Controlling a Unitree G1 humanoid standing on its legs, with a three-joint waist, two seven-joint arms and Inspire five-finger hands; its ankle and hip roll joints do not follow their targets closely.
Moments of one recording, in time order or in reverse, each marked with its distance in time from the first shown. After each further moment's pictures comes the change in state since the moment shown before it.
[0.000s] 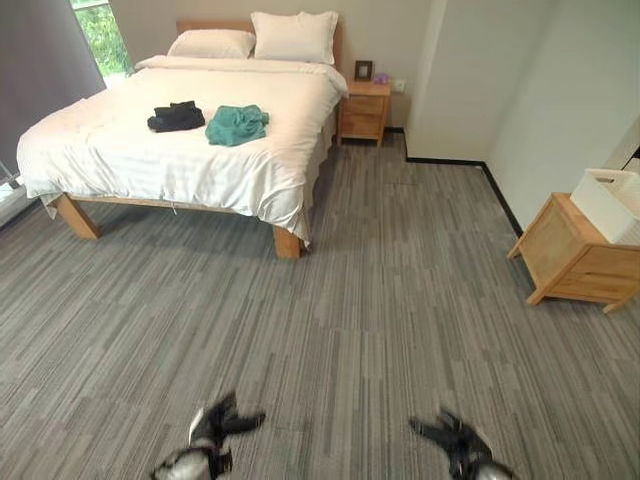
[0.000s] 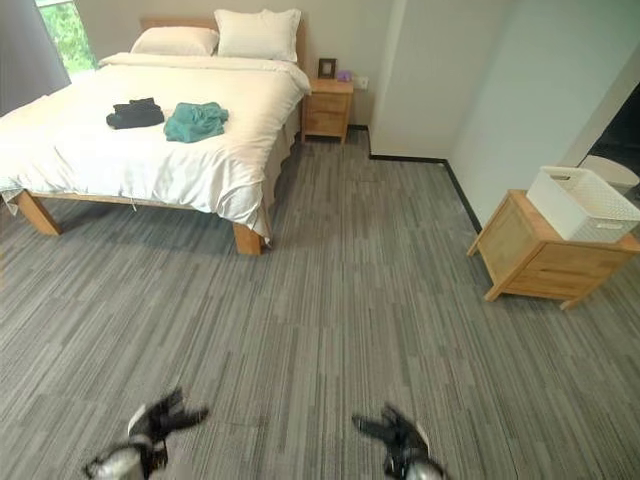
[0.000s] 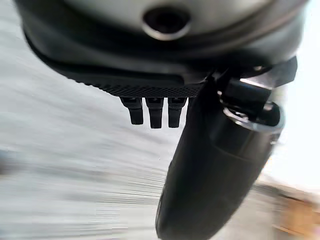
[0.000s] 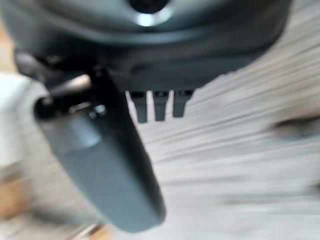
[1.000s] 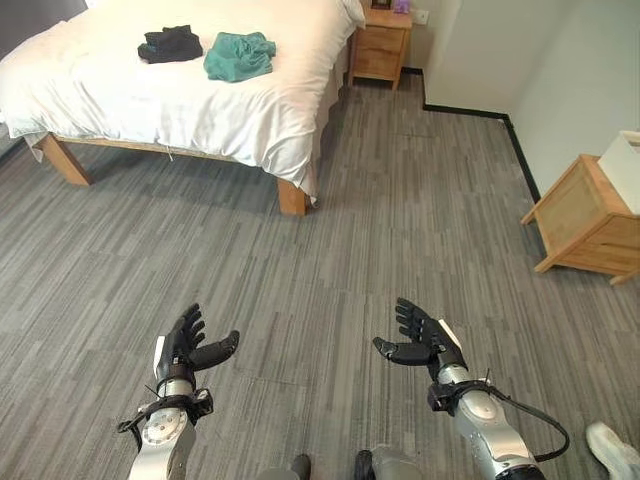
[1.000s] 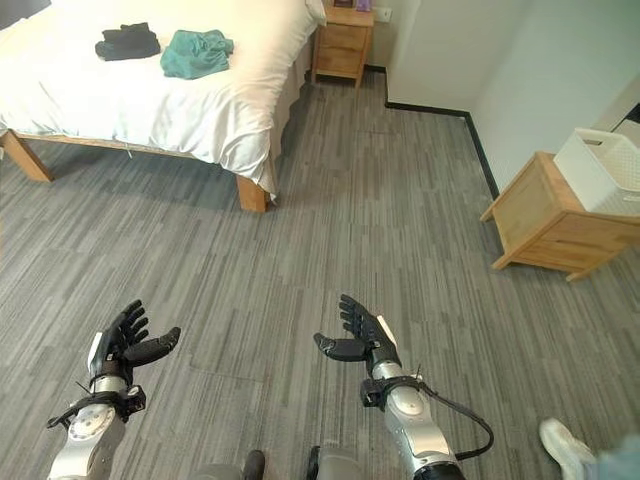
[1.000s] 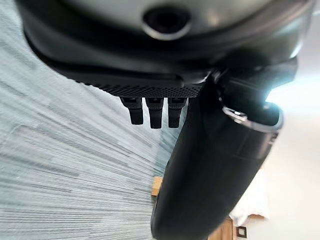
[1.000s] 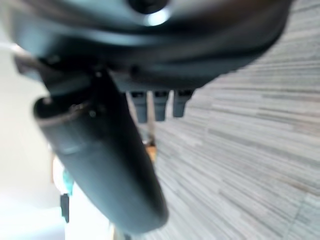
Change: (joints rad) left arm 0.073 0.040 0.144 -0.369 0.082 -0.007 0.128; right arm -0.014 -0.031 0.099 -0.452 -0.267 0.007 0.025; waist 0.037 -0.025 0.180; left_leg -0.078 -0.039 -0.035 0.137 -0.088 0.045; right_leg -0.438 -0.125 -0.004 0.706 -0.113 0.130
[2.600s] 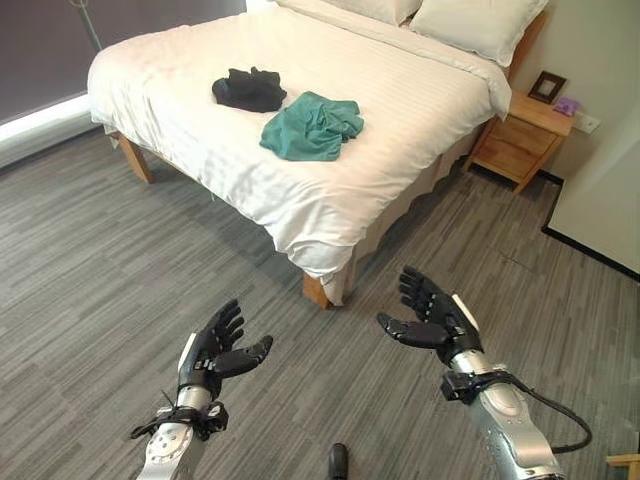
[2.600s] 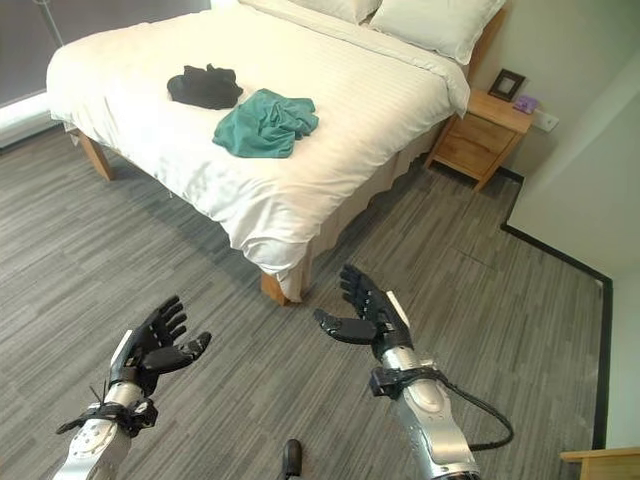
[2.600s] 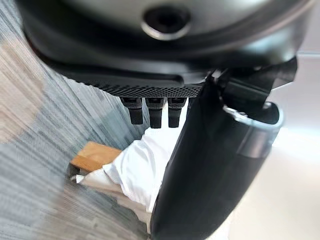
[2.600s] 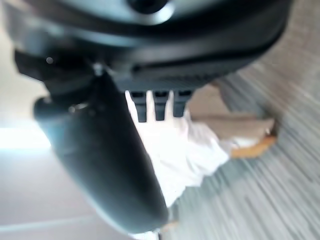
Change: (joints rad) left arm 0.151 -0.023 -0.046 -0.231 -0.098 0.023 -0.173; right arm 0.099 -0.042 -0.132 -0.243 0.077 0.000 0.072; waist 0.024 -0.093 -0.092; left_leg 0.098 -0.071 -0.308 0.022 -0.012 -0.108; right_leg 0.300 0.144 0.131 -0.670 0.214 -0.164
